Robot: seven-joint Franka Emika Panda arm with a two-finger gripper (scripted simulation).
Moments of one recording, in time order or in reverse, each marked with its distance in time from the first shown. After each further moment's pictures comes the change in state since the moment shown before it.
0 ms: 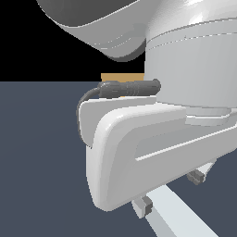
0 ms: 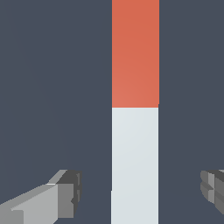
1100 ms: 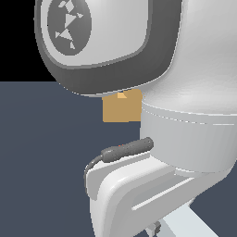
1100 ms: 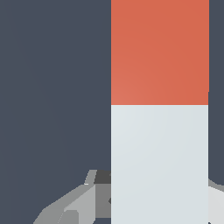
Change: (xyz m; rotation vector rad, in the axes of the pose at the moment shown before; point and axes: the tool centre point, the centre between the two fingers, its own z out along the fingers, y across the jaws) arm 0.001 0.000 0.050 0.001 0.001 0.000
